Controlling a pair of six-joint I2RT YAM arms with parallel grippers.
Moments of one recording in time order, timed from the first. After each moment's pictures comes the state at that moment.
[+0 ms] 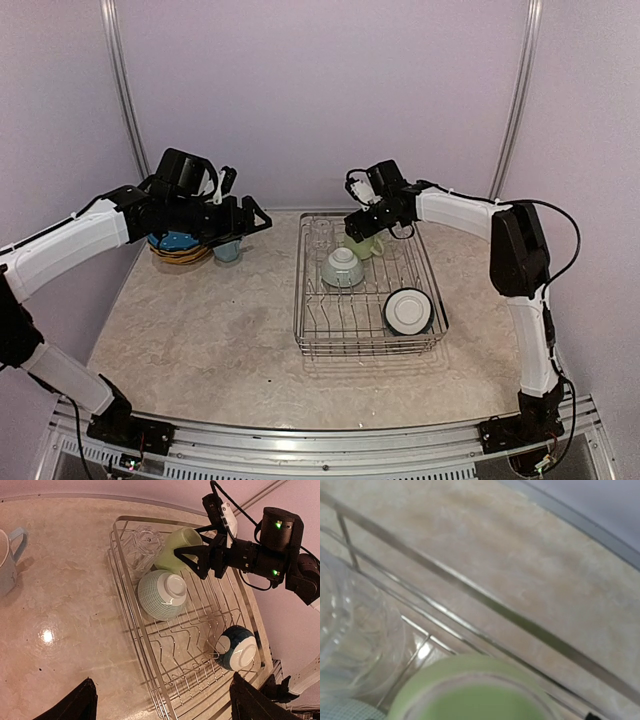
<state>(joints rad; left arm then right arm) -0.57 1.43 1.29 -0.49 0.21 -0.55 0.54 2.26 1.96 -0.44 0.04 -0.12</state>
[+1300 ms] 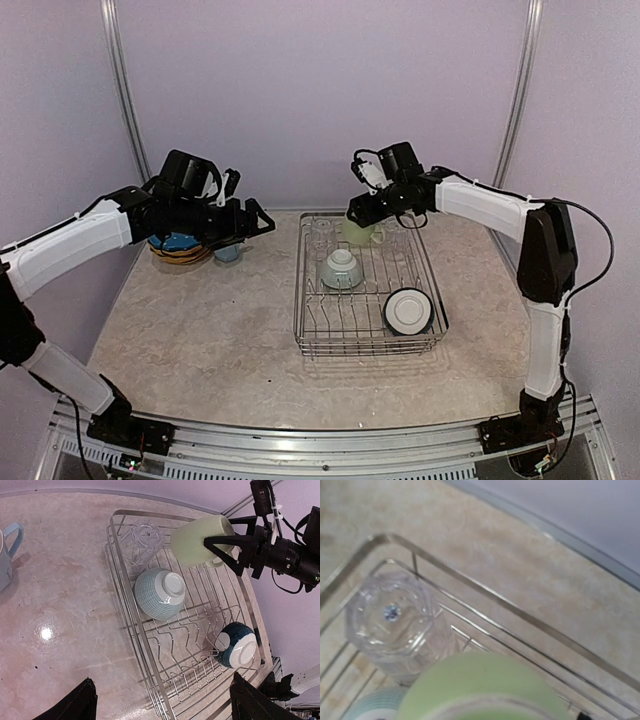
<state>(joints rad) -0.58 1.45 1.29 -0.49 0.21 -0.55 0.56 2.08 1.86 -0.45 -0.02 -0.05</state>
